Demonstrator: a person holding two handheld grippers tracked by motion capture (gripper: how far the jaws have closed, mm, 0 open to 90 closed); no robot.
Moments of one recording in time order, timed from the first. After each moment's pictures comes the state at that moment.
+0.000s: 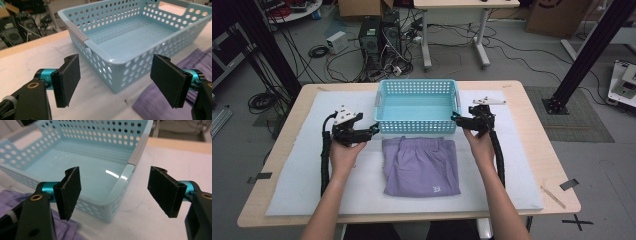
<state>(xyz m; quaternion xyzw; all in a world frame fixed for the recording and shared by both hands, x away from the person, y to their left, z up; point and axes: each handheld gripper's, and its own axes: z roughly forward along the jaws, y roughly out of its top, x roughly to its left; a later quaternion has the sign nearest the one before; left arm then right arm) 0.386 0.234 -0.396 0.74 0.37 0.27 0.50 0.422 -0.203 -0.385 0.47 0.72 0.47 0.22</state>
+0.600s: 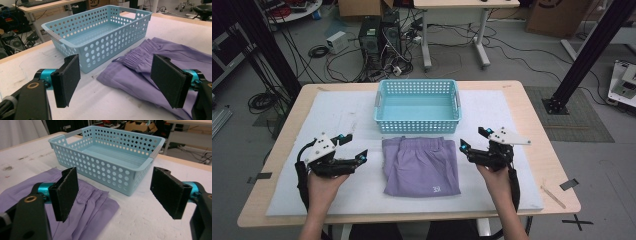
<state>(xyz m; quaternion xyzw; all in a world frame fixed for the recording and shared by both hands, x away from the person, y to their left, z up) 0.293 0.251 -0.389 0.74 0.31 0.26 0.54 0.310 -0.220 -0.379 0.38 0.72 0.51 0.26</state>
